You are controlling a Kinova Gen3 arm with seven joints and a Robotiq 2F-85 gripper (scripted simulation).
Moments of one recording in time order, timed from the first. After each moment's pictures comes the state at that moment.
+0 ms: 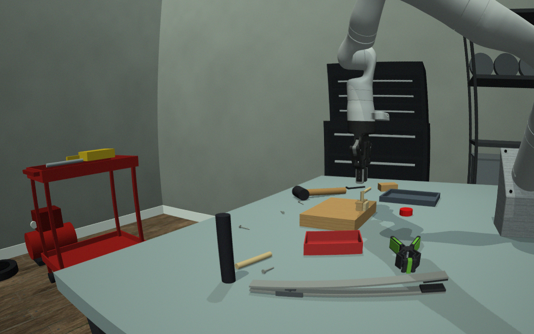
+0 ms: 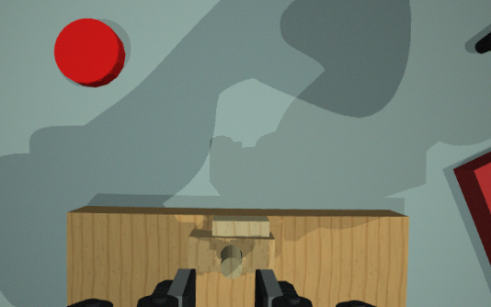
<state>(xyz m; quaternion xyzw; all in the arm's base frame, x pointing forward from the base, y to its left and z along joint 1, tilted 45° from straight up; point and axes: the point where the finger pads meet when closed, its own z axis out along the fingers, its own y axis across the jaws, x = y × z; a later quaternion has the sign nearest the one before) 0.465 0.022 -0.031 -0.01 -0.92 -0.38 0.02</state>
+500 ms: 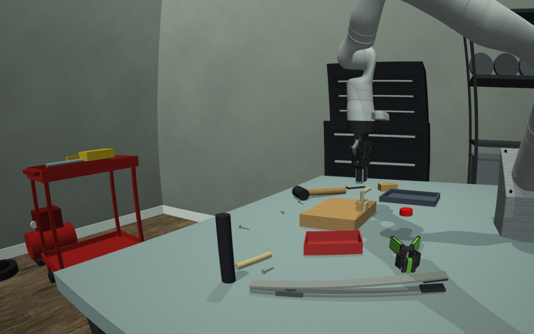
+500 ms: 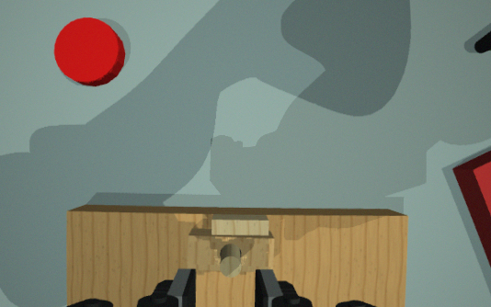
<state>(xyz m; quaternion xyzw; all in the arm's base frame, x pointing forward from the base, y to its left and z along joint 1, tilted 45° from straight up) 0.466 0.022 -0.031 -0.01 -0.92 -0.38 0.02</state>
